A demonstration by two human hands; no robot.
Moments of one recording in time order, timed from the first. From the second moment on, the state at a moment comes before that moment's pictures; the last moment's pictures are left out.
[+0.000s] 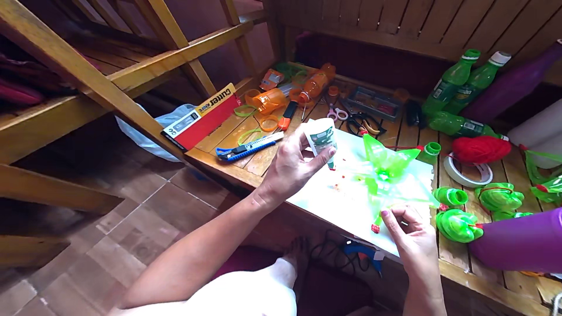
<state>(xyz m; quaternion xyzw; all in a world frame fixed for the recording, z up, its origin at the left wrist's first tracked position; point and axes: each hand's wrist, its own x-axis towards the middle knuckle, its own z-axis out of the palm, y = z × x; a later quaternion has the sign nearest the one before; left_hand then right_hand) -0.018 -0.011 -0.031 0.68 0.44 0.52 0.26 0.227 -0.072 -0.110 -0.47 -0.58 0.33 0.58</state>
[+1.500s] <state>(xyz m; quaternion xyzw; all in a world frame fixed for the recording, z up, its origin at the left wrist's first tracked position) -0.020 -0.004 -0.033 0.67 0.46 0.52 0.26 0.227 -0.072 -0.111 -0.46 -0.58 0.33 0.59</state>
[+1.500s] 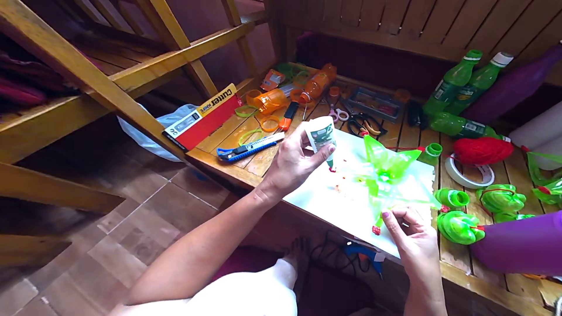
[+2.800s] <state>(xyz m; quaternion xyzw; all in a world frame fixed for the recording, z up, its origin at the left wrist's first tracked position) -0.017 -0.018 -0.043 0.70 0.41 0.55 0.19 0.228 -0.070 -0.113 -0.46 -0.60 0.32 0.58</state>
